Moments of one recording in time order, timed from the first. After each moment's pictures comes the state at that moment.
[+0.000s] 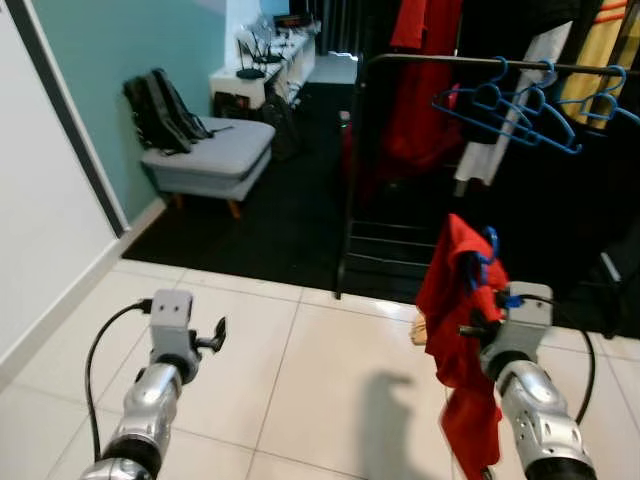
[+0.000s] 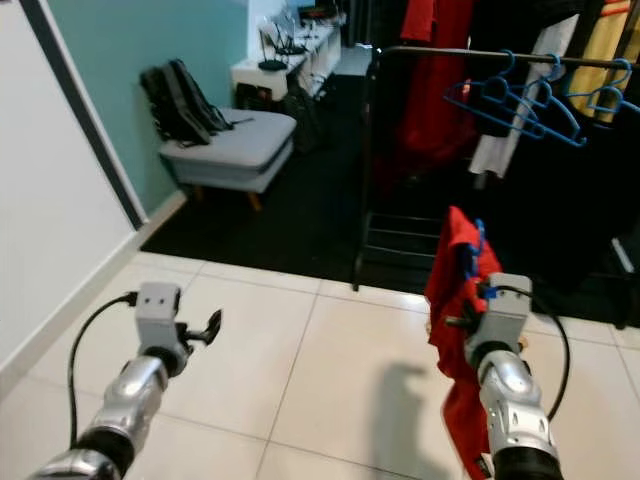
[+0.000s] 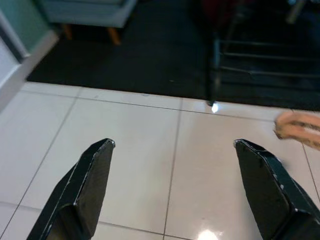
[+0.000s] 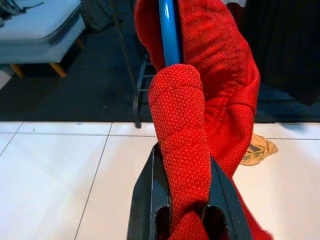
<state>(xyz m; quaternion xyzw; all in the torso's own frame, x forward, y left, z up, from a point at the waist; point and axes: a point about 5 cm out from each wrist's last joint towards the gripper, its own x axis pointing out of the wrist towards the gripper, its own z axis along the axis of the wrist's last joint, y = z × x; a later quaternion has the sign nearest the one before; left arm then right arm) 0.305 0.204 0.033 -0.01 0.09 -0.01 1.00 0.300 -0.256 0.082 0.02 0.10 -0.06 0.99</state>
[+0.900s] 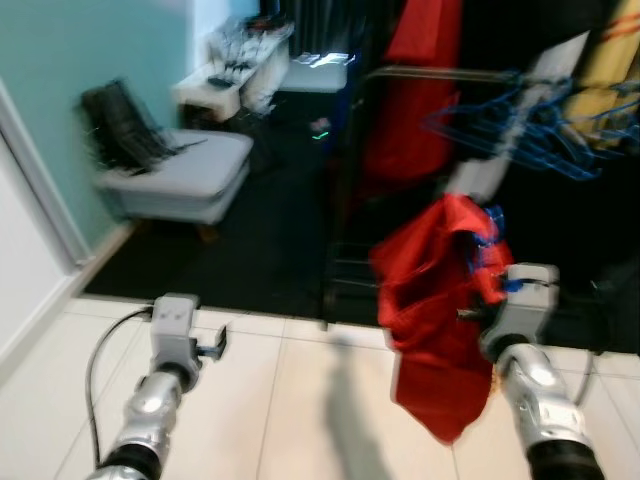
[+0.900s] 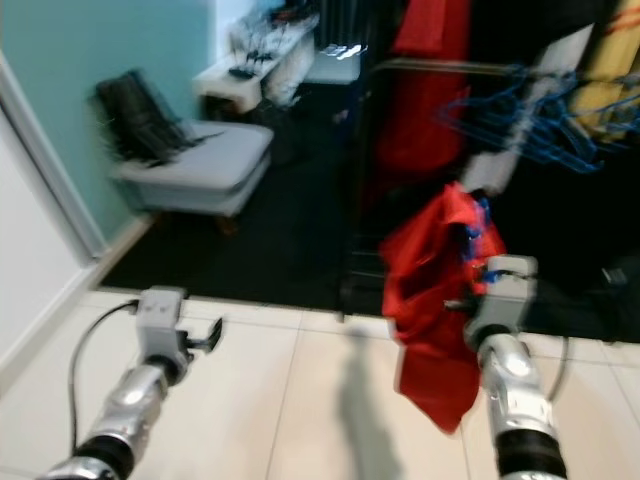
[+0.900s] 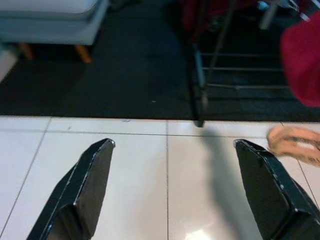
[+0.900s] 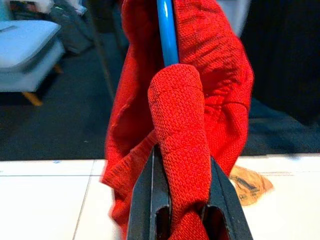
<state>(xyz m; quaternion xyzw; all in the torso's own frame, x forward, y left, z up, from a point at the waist) 0.302 0.201 0.030 0.00 0.09 -0.02 1.00 0.309 -0.258 0.092 0.01 0.08 -0.06 1.00</state>
